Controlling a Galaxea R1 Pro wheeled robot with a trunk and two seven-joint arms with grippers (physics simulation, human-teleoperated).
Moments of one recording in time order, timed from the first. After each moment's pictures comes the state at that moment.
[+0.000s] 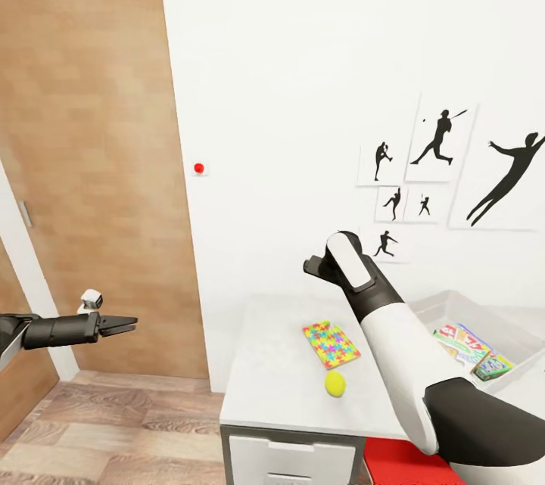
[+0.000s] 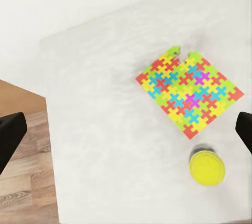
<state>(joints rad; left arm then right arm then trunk) -0.91 0.59 -0.19 -0.34 0.23 0.61 -1.57 -1.04 0.15 0.16 -0.84 -1.00 0.85 -0.98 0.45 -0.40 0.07</state>
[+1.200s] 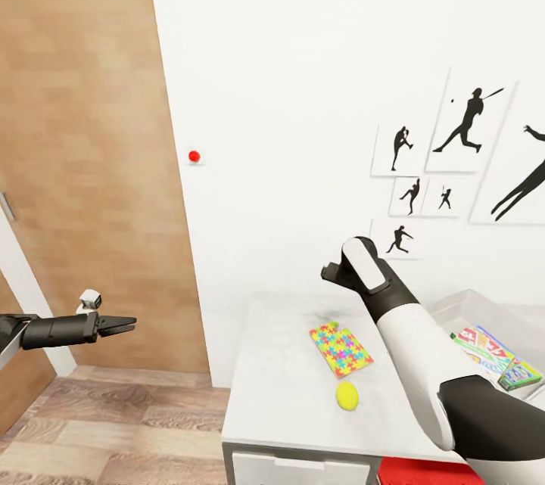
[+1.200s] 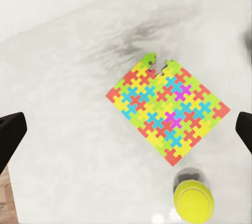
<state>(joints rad) -0.91 0.59 -0.19 -0.34 0.23 0.61 -1.57 -1.04 0.07 0.16 -0.78 -1.01 0.85 -0.97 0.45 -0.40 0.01</state>
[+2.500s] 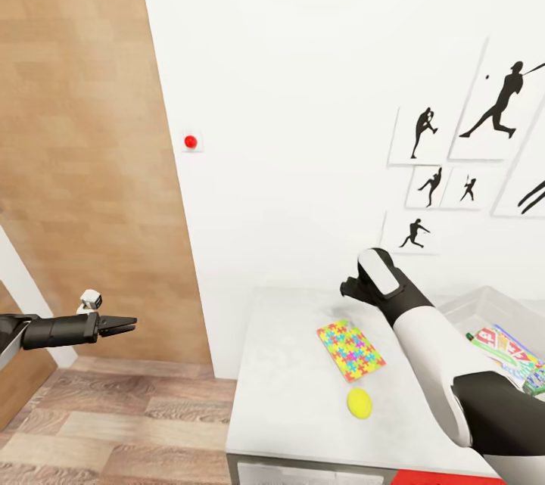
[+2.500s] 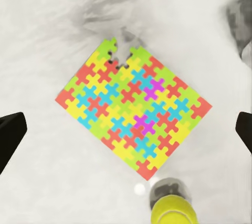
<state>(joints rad) -0.91 0.59 -0.19 -0.34 0.23 0.61 -1.57 -1.05 -0.01 0.15 -0.65 -1.01 0.84 -0.96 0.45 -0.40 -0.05</state>
